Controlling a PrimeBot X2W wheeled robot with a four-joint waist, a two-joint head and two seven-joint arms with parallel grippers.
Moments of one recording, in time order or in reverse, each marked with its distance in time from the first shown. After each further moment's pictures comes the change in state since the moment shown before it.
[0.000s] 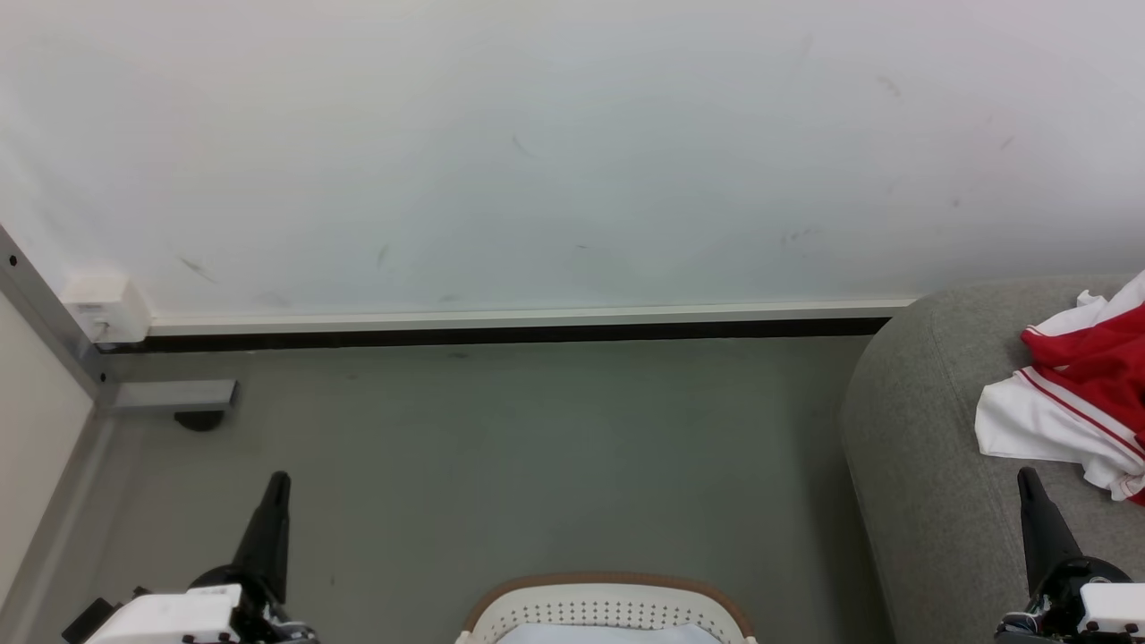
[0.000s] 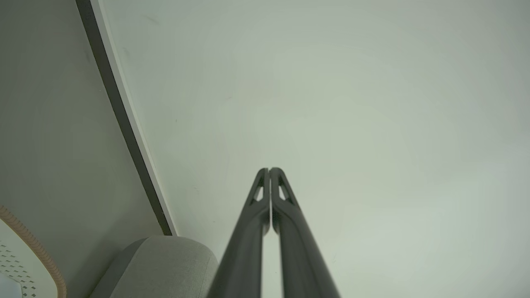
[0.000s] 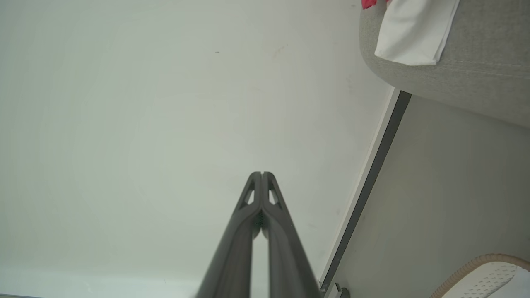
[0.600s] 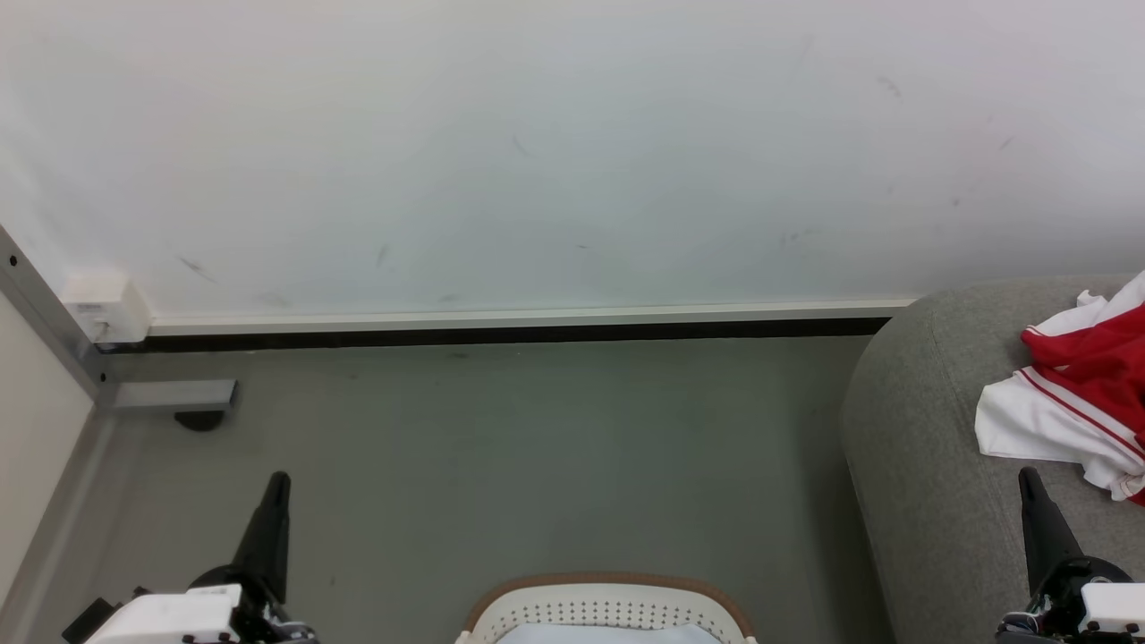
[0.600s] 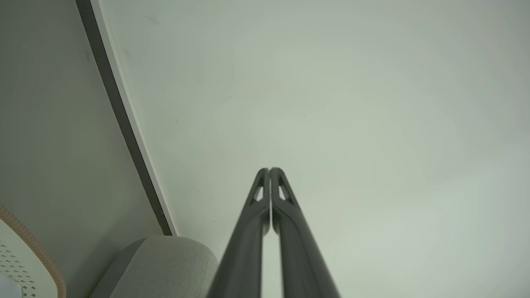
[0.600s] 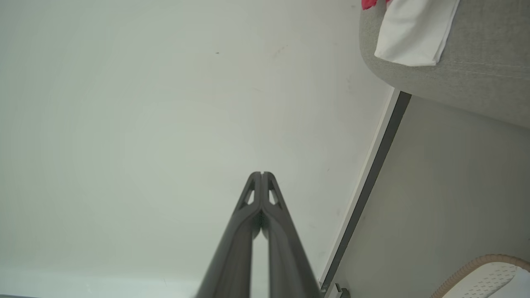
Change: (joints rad) left arm 0.000 0.000 0.000 0.000 0.000 0.000 0.000; right arm 0.000 -0.005 0.005 -0.001 0.006 0.000 -0.005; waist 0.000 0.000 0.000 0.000
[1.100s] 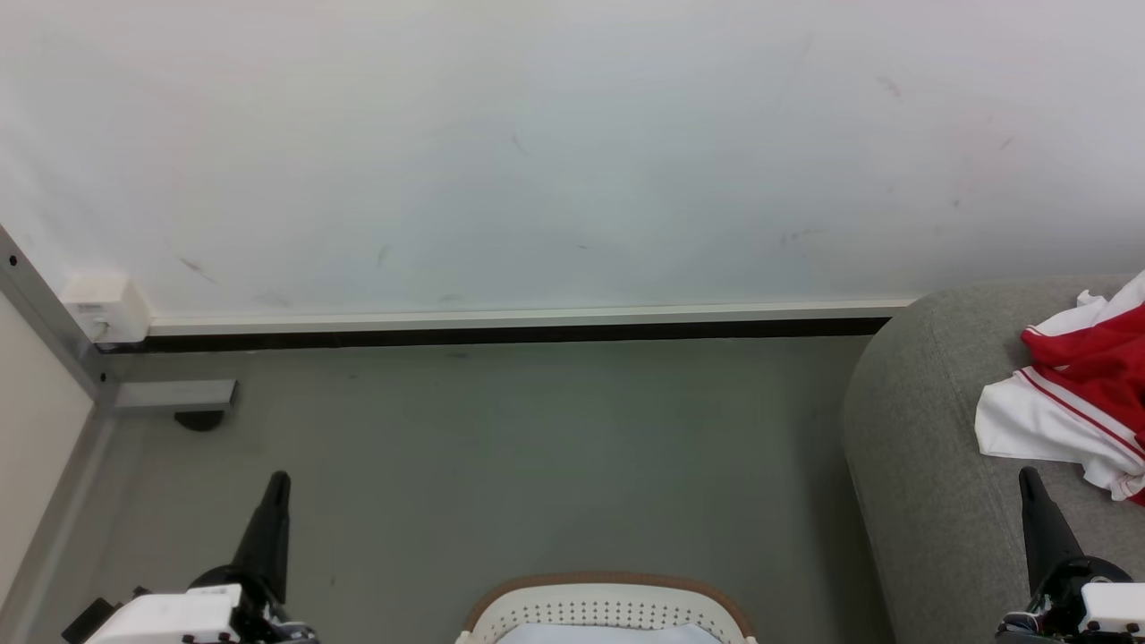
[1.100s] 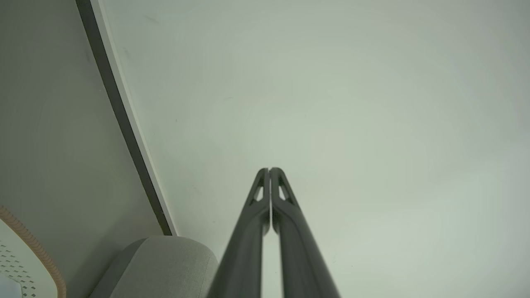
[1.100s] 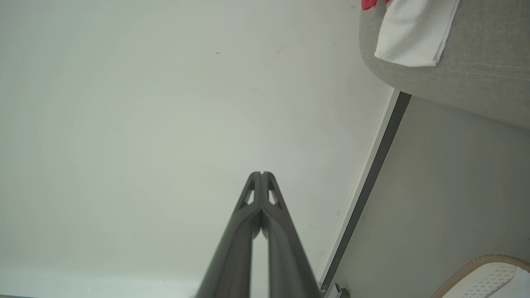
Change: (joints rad) left arm 0.000 0.000 0.000 0.000 0.000 0.000 0.000; right arm 0.000 -0.002 0.003 0.000 0.002 0.000 -0.003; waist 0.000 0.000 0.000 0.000
